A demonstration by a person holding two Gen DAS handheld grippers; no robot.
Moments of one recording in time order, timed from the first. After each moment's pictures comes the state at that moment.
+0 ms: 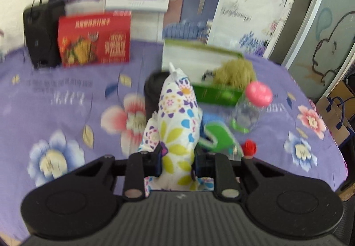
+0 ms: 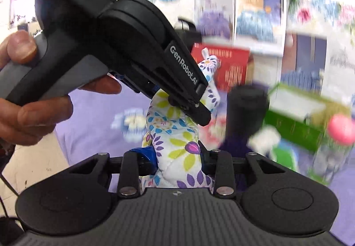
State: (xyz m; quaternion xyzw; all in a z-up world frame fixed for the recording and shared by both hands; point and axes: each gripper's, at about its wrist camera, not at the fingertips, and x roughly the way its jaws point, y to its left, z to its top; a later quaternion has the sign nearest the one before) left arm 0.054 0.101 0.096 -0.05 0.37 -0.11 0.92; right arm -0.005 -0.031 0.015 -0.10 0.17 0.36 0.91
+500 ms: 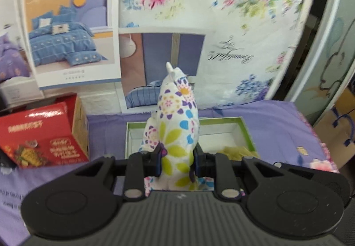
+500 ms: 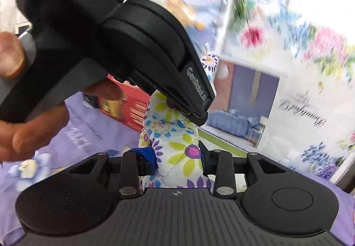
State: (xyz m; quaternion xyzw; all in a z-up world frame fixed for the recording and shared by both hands) left arm 0.327 0.011 0.147 0.00 0.37 -0.14 0.92; right arm 0.235 -0.076 0.101 -0.15 0.21 0.25 0.93
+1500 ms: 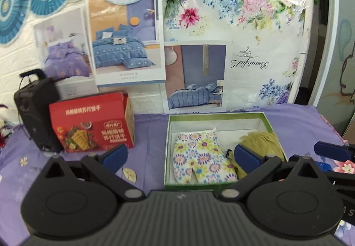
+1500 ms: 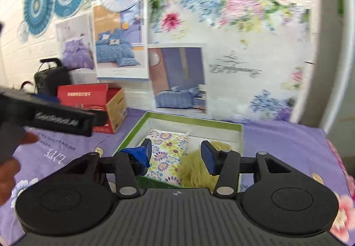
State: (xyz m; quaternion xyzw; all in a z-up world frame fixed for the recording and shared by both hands) left arm 0.162 0.040 0.142 0.01 0.27 -0.05 0.96; right arm 0.135 -0.136 0.106 -0.02 0.22 0.10 0.97
